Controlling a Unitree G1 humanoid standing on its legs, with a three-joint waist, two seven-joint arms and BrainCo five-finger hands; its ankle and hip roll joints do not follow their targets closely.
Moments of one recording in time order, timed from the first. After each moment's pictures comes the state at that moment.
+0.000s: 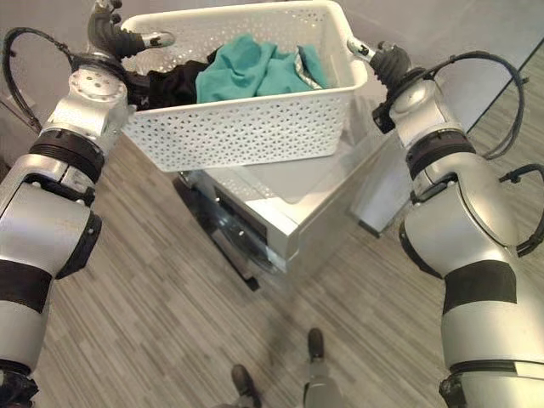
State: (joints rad) left arm -1.54 0.54 -0.61 1.28 -0.38 -0.05 0.27; right arm -1.56 -0.58 0.84 1.34 0.21 0.08 -0.02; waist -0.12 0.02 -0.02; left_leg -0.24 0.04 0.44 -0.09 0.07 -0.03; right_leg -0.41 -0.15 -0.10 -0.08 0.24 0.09
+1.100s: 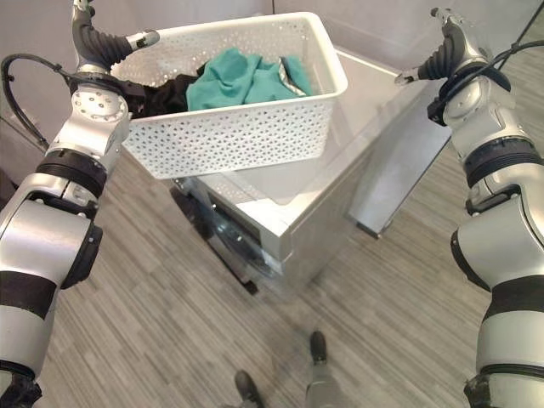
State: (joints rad) left arm -1.45 0.55 -0.47 1.23 -0.39 -0.21 0.42; right arm -1.49 -0.80 0.83 1.23 0.01 -0.07 -0.15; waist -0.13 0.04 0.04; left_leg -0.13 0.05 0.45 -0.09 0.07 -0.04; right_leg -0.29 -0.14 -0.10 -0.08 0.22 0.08
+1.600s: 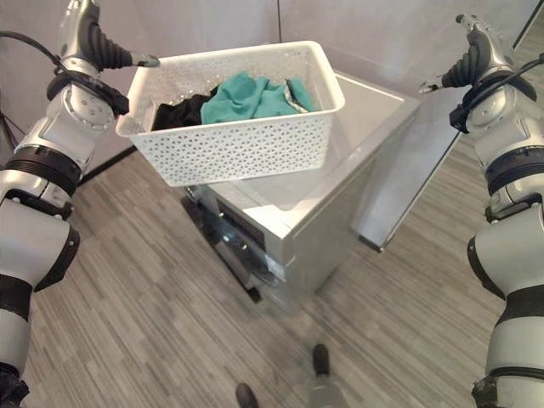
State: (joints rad) left arm -1.47 0.69 -0.71 1.23 0.05 -0.20 0.42; right arm -1.45 -0.90 0.83 1.20 0.01 -0.12 -0.15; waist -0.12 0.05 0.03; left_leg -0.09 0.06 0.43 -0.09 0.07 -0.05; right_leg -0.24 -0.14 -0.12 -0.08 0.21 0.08
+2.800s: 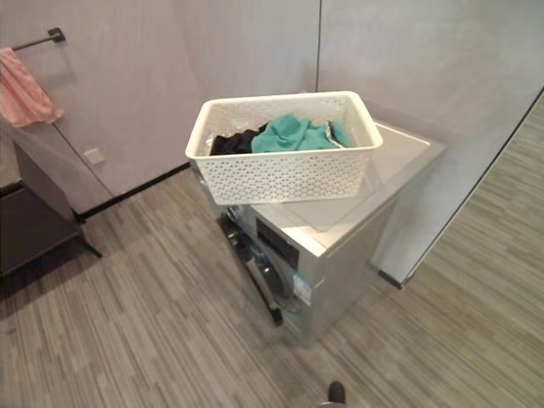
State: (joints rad) left arm -0.02 0.19 -0.17 1.43 -0.03 -0.09 -0.10; right arm 0.06 -0.43 0.02 1.45 0.11 -0.05 0.23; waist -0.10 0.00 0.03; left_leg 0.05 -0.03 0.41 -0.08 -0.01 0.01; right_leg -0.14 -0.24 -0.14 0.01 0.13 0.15
